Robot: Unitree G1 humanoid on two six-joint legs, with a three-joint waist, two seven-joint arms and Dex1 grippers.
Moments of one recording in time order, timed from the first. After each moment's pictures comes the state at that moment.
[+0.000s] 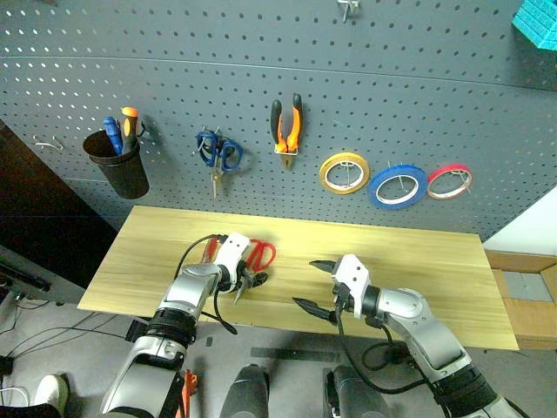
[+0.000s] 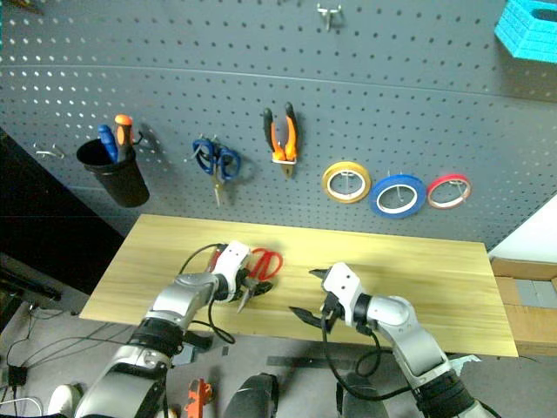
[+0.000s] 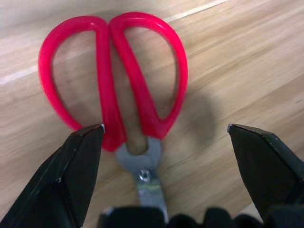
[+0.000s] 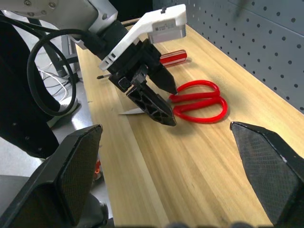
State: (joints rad) left arm -0.50 0.37 -0.14 0.52 -0.05 0.57 -0.59; right arm -0.16 -0.35 0.35 -0.11 0.13 0.21 0.73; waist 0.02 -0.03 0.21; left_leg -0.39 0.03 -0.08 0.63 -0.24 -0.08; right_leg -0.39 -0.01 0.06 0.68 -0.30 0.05
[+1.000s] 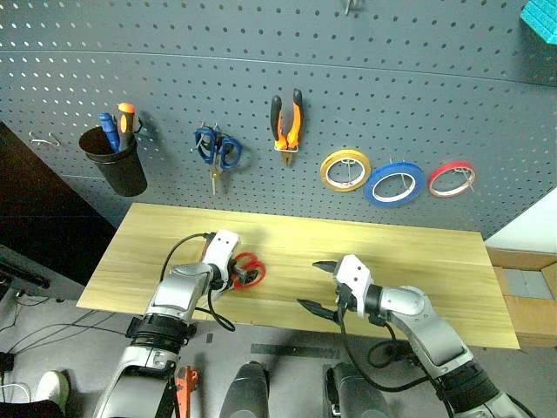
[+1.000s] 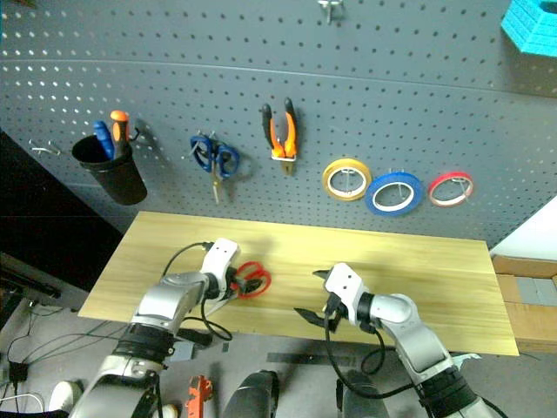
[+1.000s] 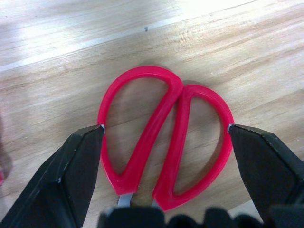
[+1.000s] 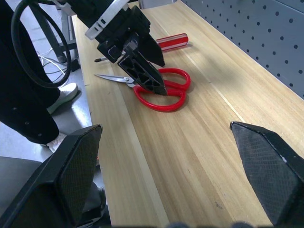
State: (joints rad) left arm -0.45 0.39 -0.10 0.36 -0.07 0.73 -0.56; right arm -0.18 -0.36 0.34 -0.08 0.10 0.20 0.76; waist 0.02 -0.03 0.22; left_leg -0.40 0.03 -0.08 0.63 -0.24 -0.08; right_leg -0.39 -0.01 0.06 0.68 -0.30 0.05
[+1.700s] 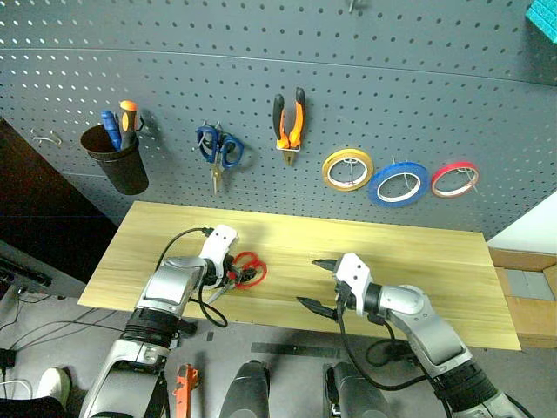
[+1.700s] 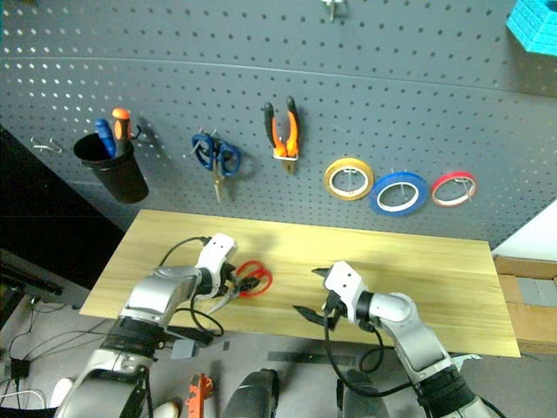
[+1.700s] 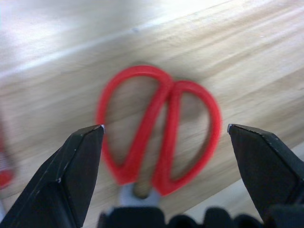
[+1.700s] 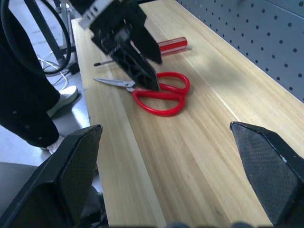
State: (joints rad) left arm -0.47 0.43 -0.13 0.33 -0.08 0.78 -0.66; right arm -0.17 -0.35 0.34 -0.08 0.10 0.20 0.76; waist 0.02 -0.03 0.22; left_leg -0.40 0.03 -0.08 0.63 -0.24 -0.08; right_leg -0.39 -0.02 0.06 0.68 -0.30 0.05
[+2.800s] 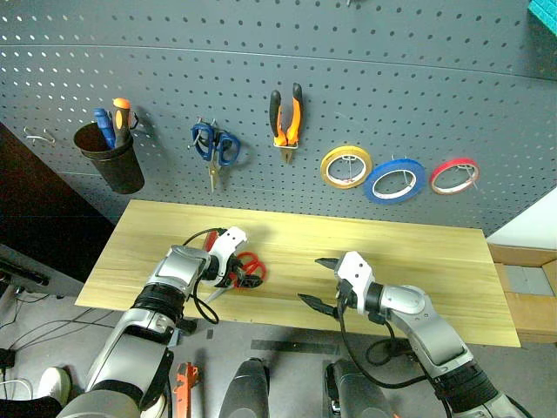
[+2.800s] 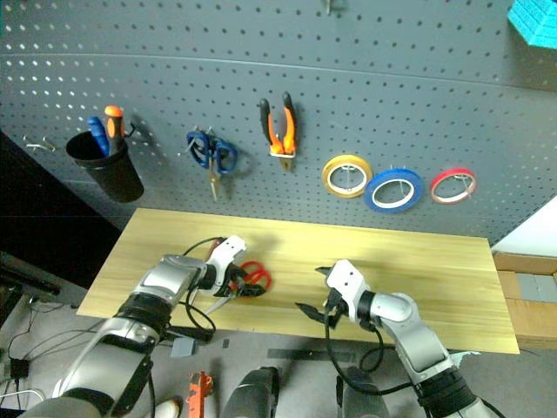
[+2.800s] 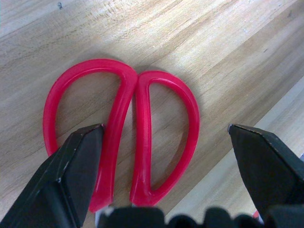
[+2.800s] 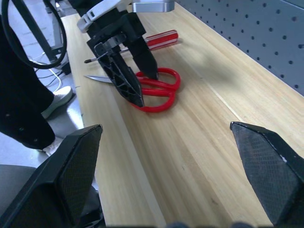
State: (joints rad) left arm -0.64 0.48 -0.25 0.65 -0.02 0.65 -0.94; right arm -0.17 -0.35 0.32 -0.09 0.10 0.23 0.73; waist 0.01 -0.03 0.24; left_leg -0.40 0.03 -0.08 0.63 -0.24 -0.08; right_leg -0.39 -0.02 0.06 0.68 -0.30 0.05
